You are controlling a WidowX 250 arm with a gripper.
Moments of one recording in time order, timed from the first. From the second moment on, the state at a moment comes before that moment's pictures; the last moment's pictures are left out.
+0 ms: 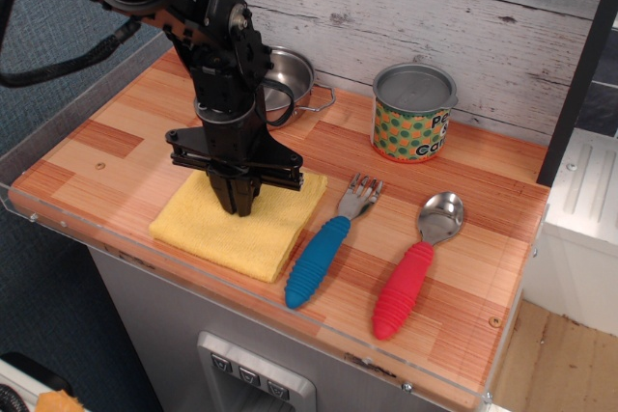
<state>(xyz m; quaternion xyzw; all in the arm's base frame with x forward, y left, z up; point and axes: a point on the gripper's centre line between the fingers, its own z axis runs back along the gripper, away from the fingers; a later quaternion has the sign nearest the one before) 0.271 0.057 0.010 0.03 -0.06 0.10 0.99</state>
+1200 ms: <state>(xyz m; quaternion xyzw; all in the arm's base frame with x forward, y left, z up) 0.270 0.064 0.057 0.06 -0.08 0.11 0.99</state>
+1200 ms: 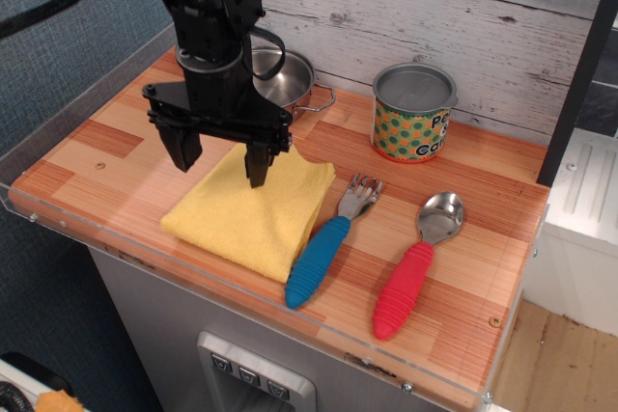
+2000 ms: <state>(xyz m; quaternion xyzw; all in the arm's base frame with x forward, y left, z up) 0.268 0.075 0.085 0.05 -0.08 0.12 0.99</state>
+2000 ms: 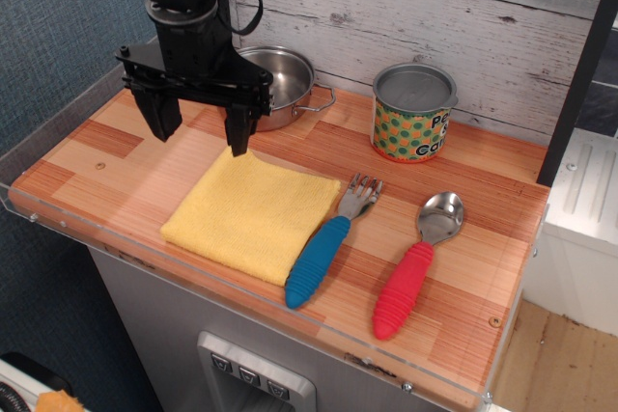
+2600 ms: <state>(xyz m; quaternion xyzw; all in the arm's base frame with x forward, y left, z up) 0.298 0.105 0.101 0.04 -0.10 0.20 0.97</state>
